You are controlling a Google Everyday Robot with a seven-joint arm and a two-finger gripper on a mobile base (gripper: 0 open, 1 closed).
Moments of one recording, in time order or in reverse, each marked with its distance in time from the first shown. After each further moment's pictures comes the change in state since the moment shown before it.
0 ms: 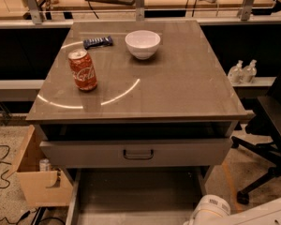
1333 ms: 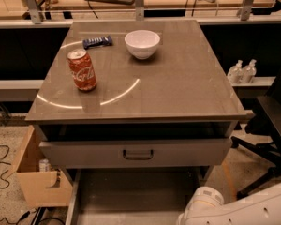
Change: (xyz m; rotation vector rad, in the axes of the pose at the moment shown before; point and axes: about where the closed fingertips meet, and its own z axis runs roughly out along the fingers) arm -0.010 -0.027 0.004 0.009 -0.008 -0.033
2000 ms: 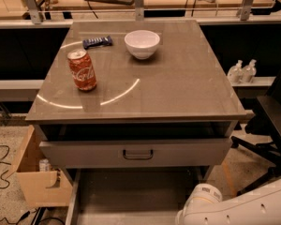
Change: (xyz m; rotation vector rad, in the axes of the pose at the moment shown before) arm -0.002 -0.010 0.000 0.007 0.000 -0.006
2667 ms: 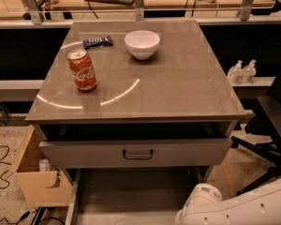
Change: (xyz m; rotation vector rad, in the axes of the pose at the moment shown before) arm 0.000 0.000 0.000 0.000 0.000 0.000
